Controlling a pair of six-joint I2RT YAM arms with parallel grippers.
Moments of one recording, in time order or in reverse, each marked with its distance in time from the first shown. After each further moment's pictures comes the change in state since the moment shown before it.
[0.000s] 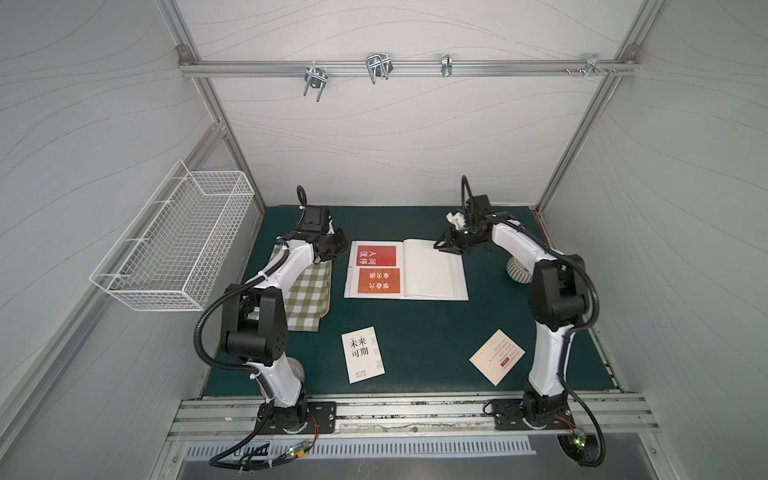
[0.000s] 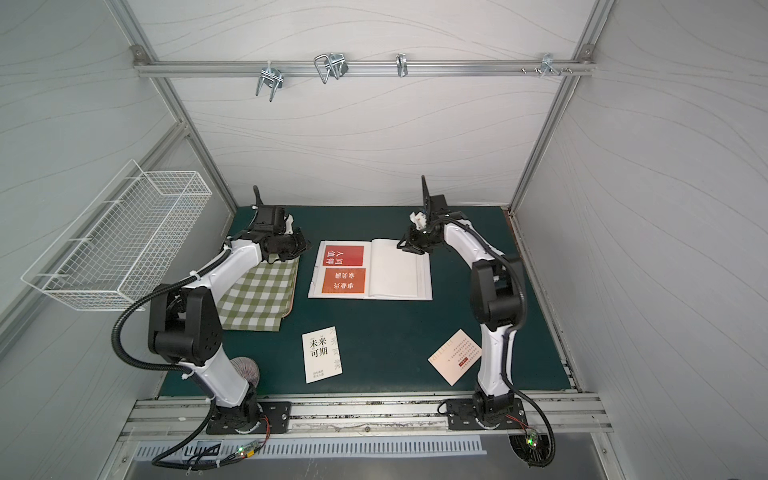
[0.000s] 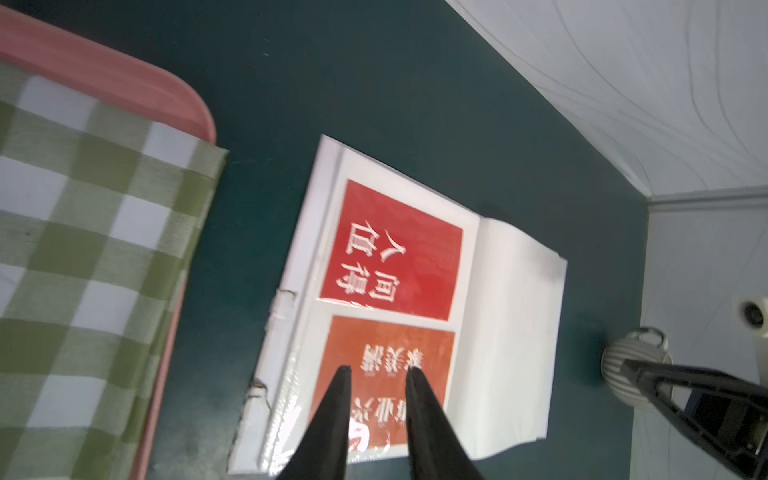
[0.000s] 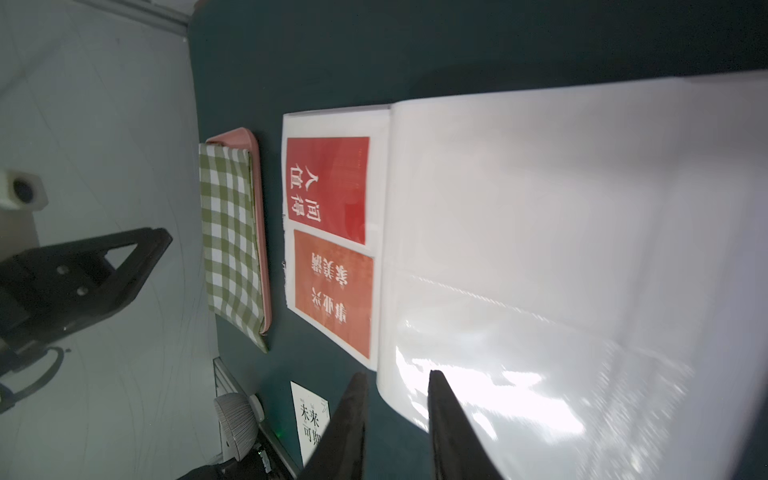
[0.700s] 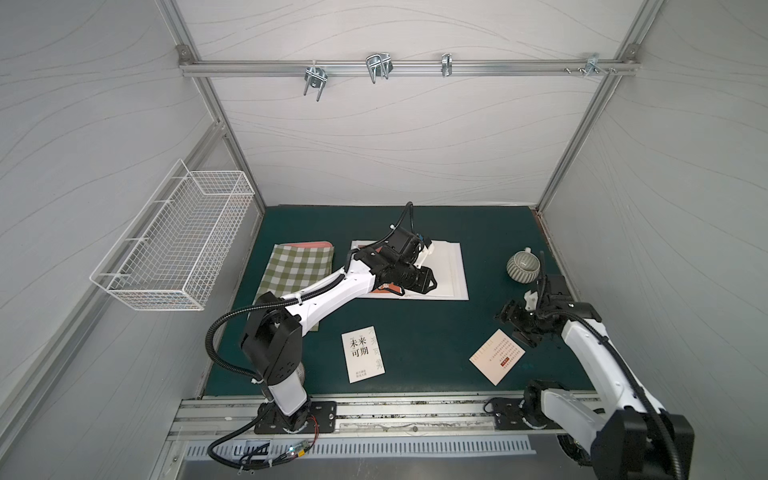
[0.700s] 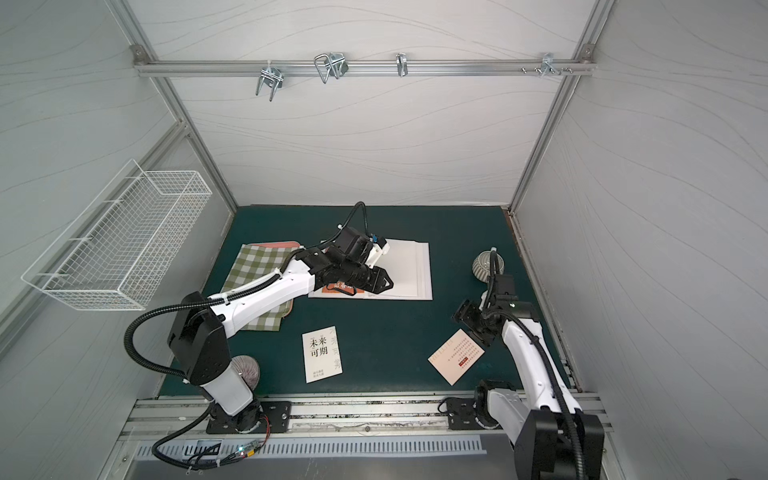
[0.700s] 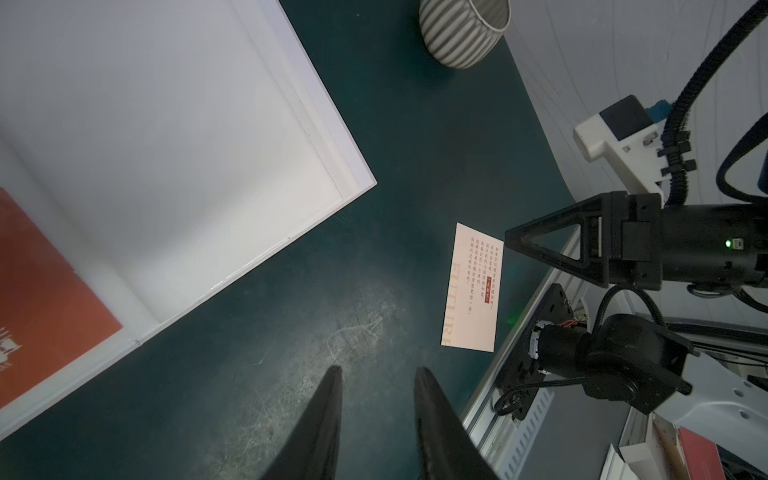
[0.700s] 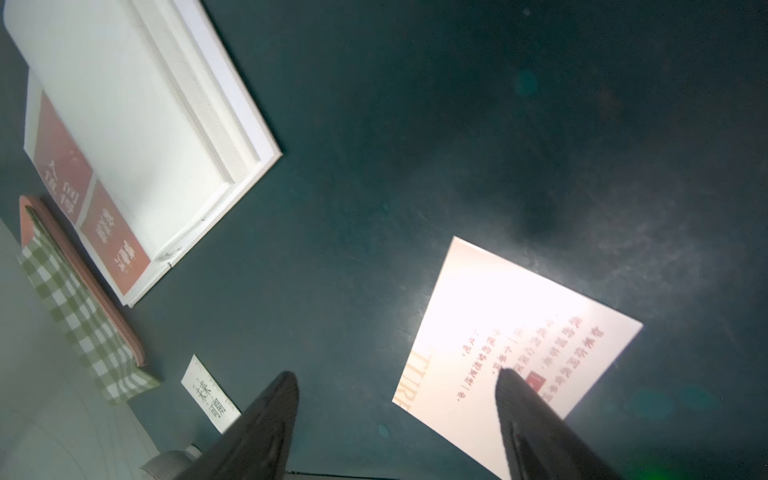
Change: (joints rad) left arm -0.556 0.022 0.072 -0.091 0.133 0.196; right arm -0.235 -0.959 -0.924 -0.217 0.282 0.216
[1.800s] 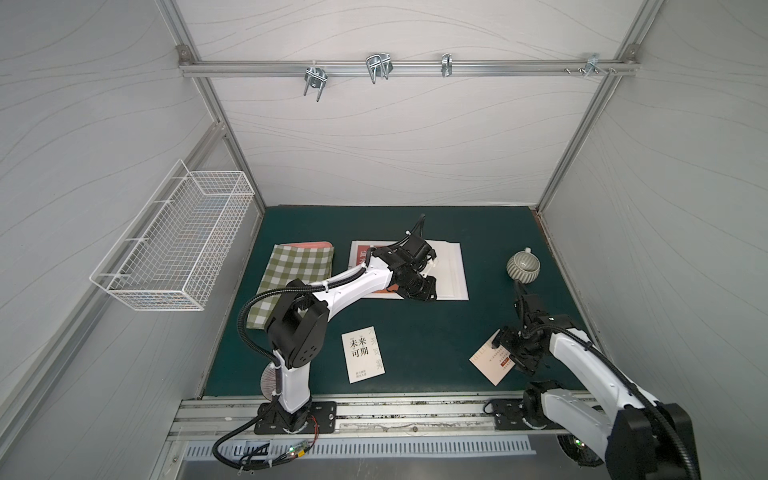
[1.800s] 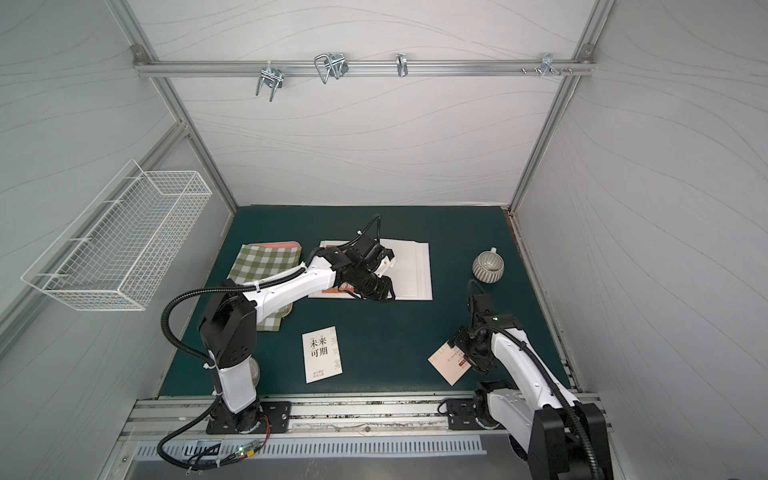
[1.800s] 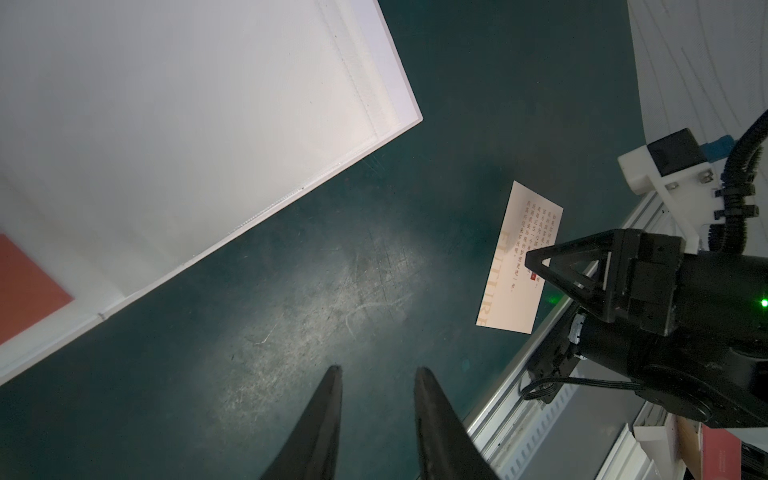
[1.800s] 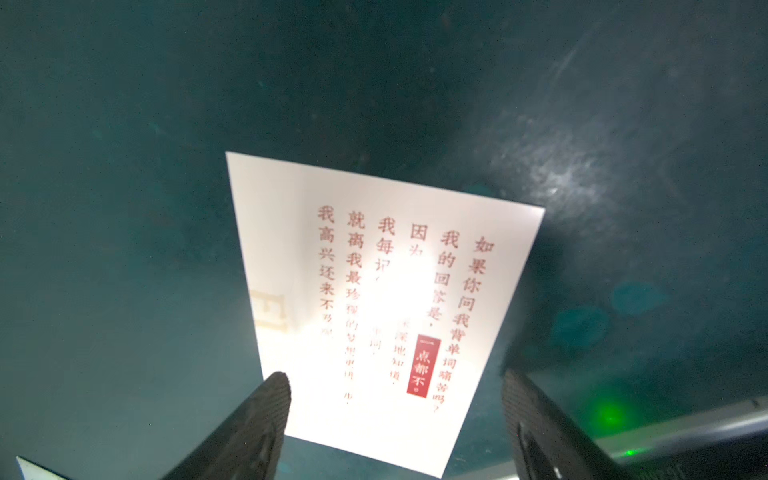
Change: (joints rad) left arm -0.025 0.155 0.089 -0.131 -0.018 0.002; right arm 0.182 0.033 -0.164 -0.023 0.195 0.267
